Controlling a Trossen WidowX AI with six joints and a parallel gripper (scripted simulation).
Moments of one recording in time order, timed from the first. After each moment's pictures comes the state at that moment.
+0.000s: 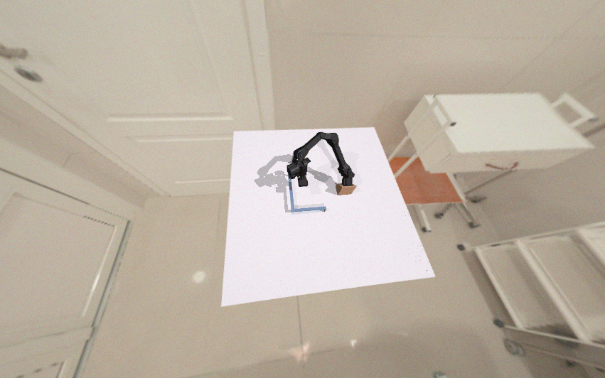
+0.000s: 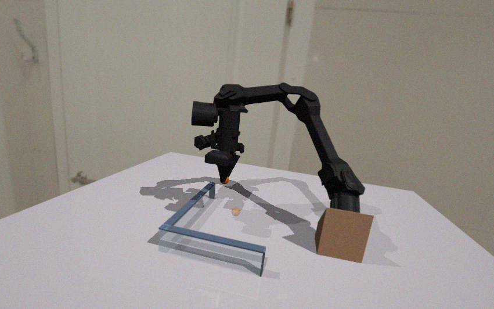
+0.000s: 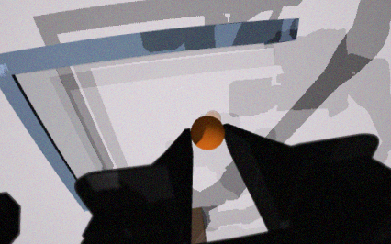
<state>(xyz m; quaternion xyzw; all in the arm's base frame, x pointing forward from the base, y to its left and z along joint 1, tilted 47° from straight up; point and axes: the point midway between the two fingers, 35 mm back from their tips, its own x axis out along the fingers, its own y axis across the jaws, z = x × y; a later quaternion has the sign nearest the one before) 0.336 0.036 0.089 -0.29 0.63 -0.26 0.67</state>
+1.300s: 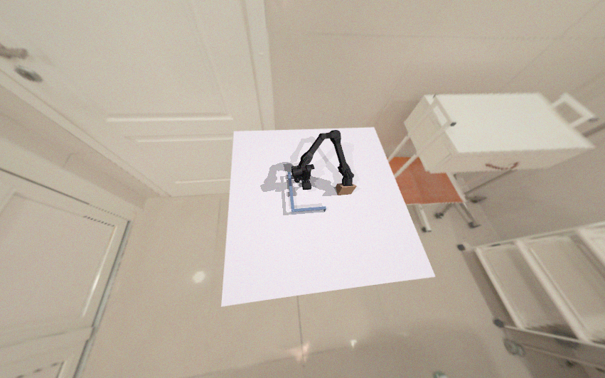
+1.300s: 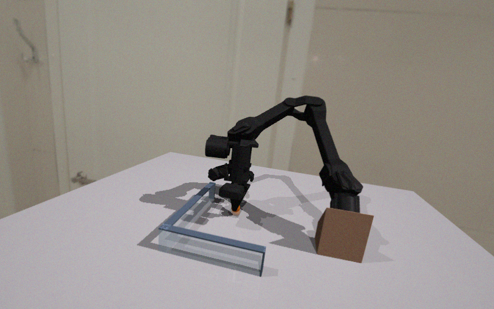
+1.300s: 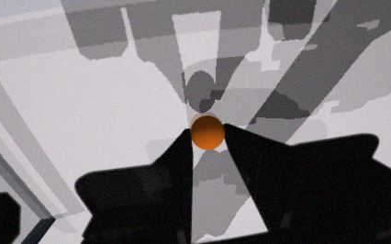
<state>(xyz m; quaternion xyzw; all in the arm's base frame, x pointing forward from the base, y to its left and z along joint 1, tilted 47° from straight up) 0.308 -0.051 0.040 -0.29 0.63 -0.26 0.67</state>
